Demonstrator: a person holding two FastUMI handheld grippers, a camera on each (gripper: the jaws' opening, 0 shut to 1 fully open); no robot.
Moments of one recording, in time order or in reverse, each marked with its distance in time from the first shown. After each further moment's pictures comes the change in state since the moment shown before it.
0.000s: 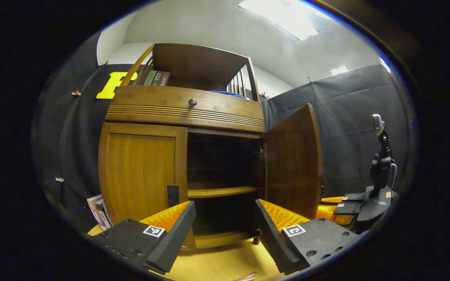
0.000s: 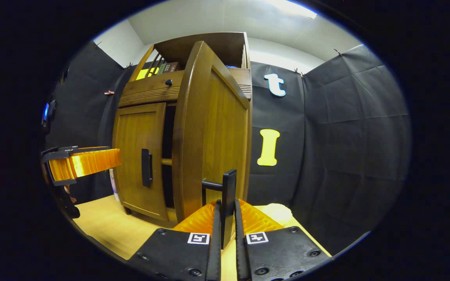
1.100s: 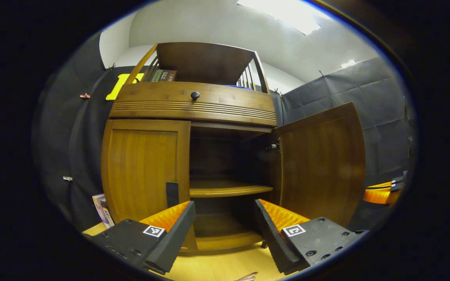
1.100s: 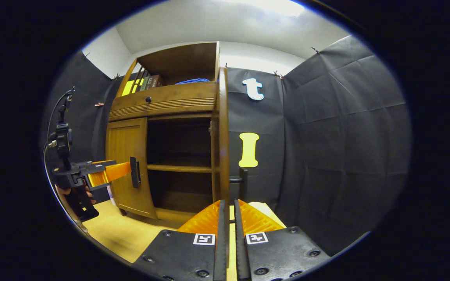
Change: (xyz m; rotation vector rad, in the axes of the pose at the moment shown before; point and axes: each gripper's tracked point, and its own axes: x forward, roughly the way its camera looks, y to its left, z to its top) left arm 0.030 0.006 -0.016 0.024 -0.012 0.144; right arm -0.065 -0.070 0.016 0.057 -0.040 -0.036
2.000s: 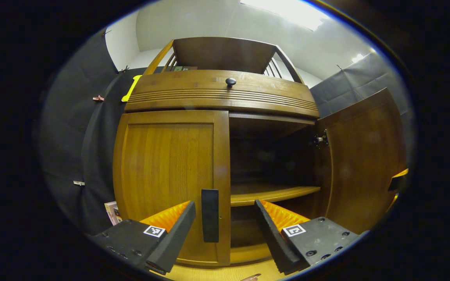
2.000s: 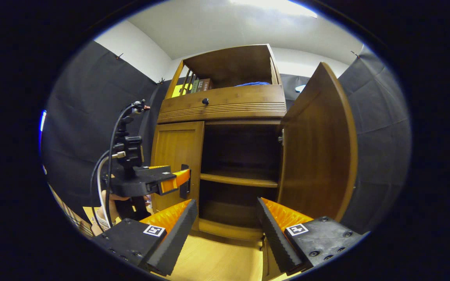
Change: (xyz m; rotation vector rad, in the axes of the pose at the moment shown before) left arm 0.077 0.086 -0.026 0.023 -0.023 0.147; right arm 0.047 0.137 0.001 -0.007 -0.049 0.377
